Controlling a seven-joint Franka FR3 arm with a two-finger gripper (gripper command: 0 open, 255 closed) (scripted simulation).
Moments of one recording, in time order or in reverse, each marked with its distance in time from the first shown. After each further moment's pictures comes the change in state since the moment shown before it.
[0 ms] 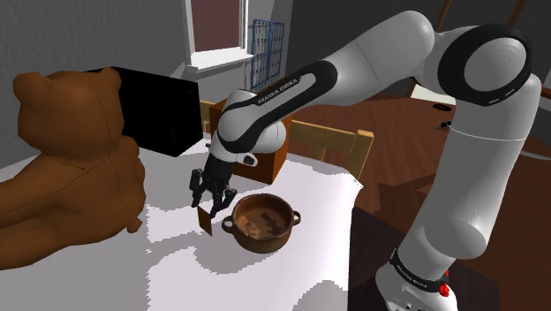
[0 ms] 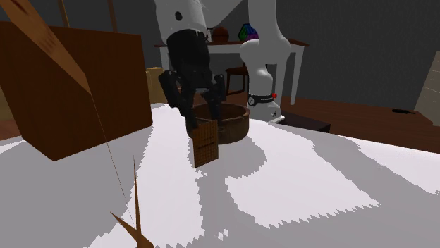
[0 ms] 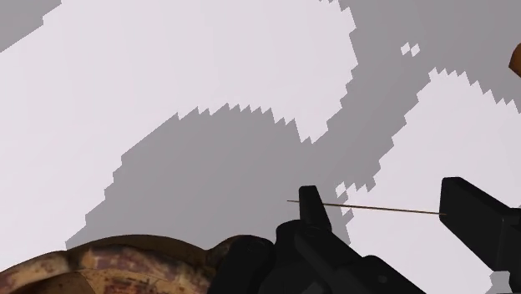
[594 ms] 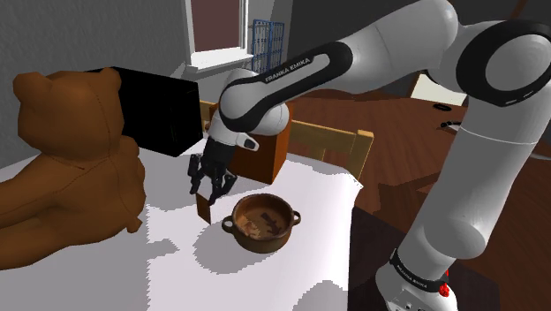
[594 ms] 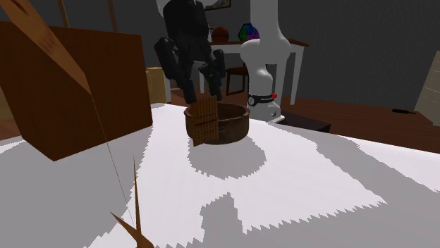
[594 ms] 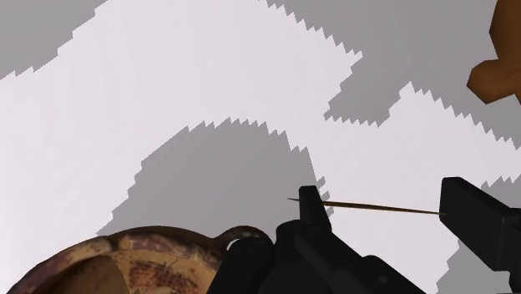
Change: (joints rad) arm -0.011 -0.077 -0.006 0.041 -0.014 -0.111 0.042
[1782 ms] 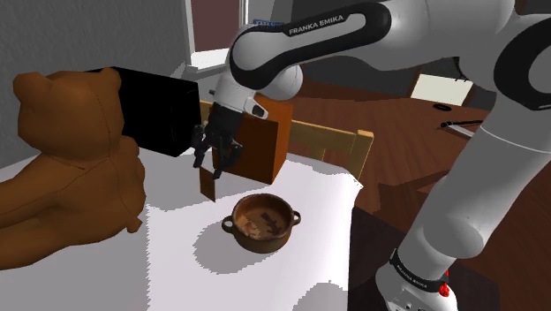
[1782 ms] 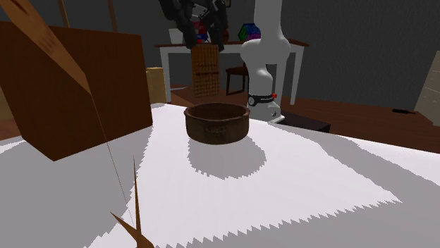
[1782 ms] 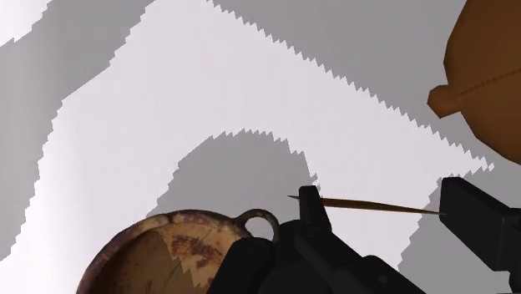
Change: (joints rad) arm -0.023 -0.150 -0.021 0.065 0.001 -0.211 0.050
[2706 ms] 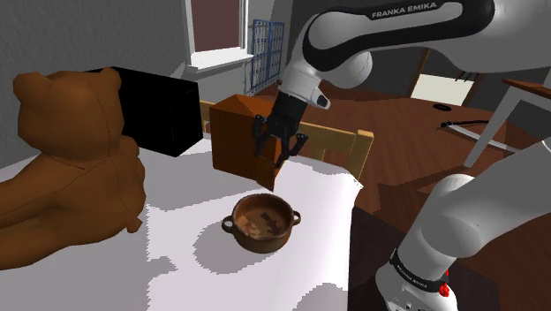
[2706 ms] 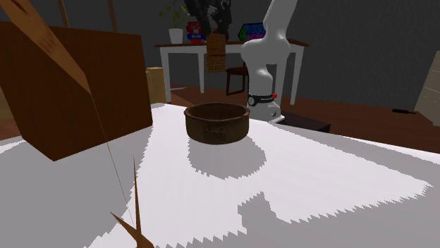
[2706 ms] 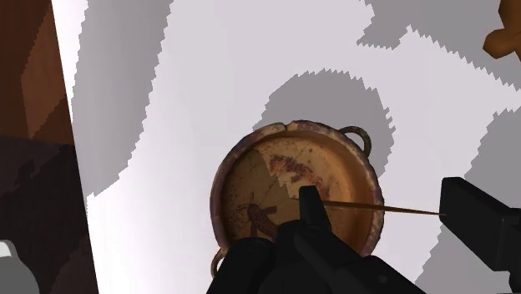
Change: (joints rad) arm -0.042 -0.436 -0.164 -0.321 0.096 -0.210 -0.192
